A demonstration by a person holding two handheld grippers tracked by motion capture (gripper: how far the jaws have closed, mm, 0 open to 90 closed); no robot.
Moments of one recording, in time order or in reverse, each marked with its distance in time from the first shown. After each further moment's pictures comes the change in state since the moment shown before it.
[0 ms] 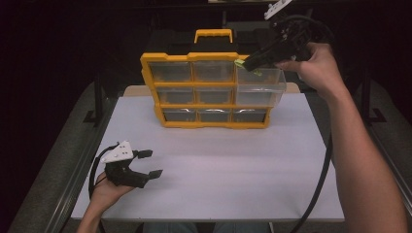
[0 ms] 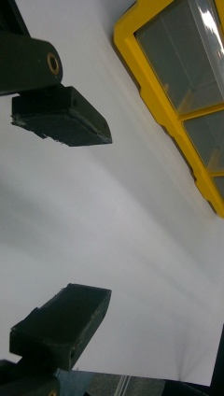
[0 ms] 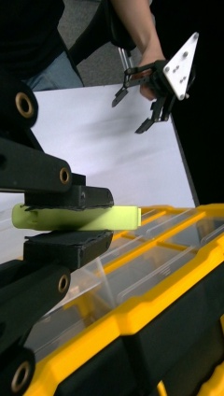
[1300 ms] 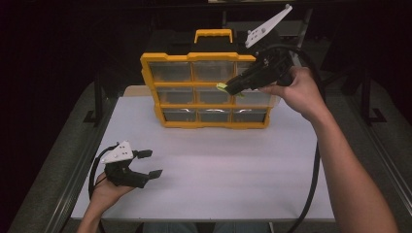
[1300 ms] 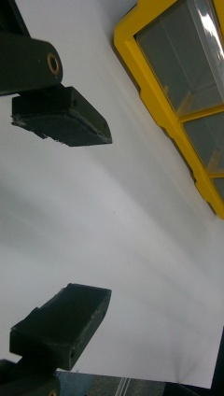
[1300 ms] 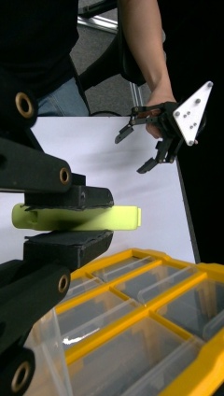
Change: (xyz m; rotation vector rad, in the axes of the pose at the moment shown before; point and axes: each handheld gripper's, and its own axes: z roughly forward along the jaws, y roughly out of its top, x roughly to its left) left arm -0.002 0.000 0.000 -0.009 0.005 -0.016; right arm 0.038 -0.010 0.038 -0.015 0.103 -0.107
